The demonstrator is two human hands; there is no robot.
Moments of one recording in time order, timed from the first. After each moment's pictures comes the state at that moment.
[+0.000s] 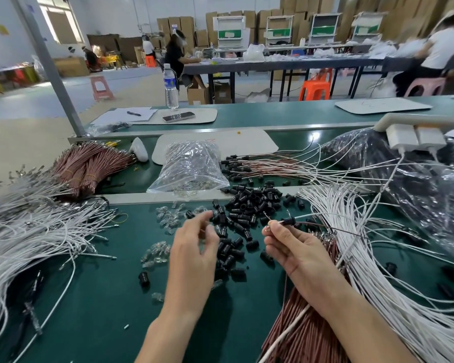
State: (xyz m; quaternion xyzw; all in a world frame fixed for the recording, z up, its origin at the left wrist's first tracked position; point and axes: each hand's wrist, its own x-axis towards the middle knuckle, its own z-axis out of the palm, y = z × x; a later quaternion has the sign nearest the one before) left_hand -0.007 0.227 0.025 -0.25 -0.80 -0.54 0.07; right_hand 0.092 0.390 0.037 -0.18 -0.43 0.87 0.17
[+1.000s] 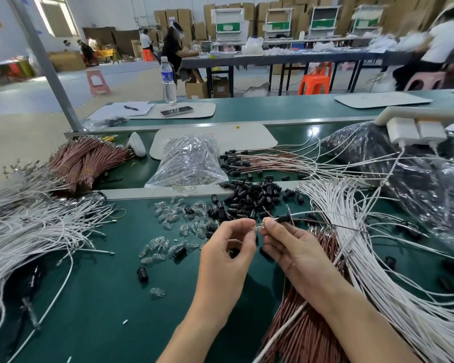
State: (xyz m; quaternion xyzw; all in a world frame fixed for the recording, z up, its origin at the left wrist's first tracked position) left_hand 0.023 0.255 0.021 -0.29 -0.68 -0.68 -0.06; right_hand 0.087 0.386 0.033 -0.19 -0.42 0.87 0.16
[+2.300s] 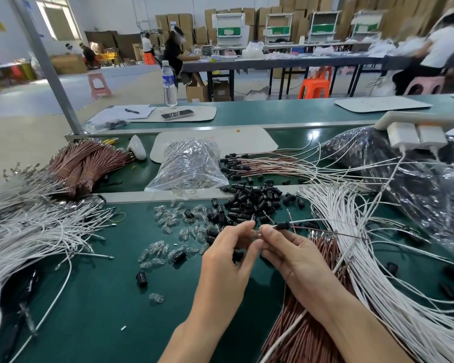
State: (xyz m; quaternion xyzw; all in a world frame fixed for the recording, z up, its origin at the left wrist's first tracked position) left_hand 0.014 0.257 0.007 -0.39 -0.71 -0.59 0.05; right_hand 0.087 0.383 0.030 -0.17 -0.46 0.86 0.16
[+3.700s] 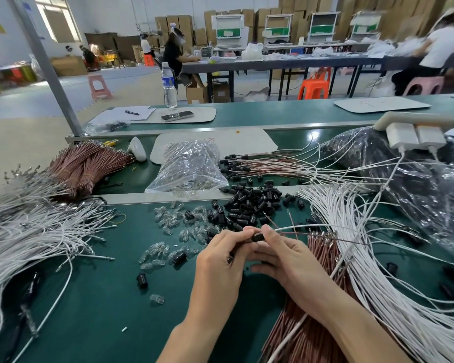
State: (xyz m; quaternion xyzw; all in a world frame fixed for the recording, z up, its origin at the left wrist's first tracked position) left_hand 0.008 0.253 0.005 -0.38 -0.72 -0.58 0.08; right_hand 0.087 0.375 0.033 -0.14 -0.54 0.82 0.12
